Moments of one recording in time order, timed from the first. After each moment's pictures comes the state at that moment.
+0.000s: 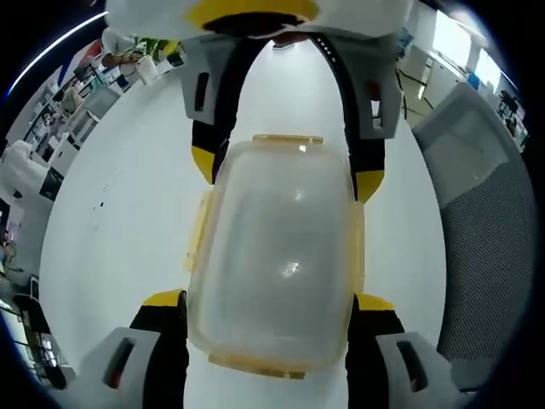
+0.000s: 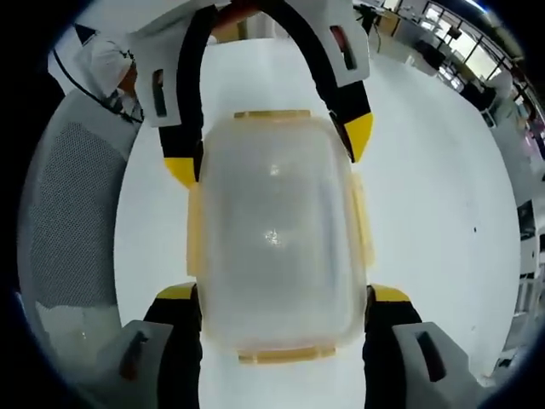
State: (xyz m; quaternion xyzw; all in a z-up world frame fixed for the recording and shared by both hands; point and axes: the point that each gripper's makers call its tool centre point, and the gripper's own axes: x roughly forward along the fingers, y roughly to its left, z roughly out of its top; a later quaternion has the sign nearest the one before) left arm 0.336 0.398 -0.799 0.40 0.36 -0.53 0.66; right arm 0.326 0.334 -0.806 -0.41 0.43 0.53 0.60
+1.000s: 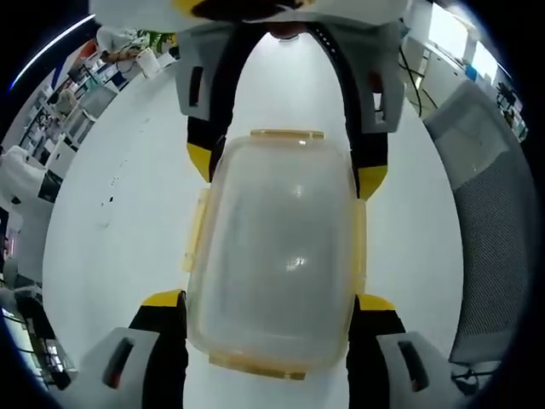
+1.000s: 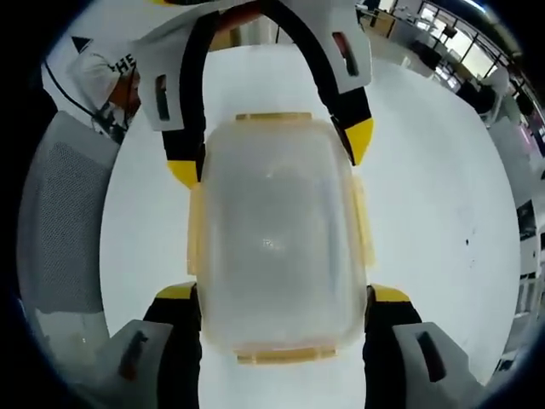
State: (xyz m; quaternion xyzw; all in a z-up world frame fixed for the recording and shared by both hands) left arm 0.389 0.413 -0.799 0.42 0.37 -0.52 0.64; right arm 0.376 0.350 -0.805 -0.40 0.43 0.54 0.61
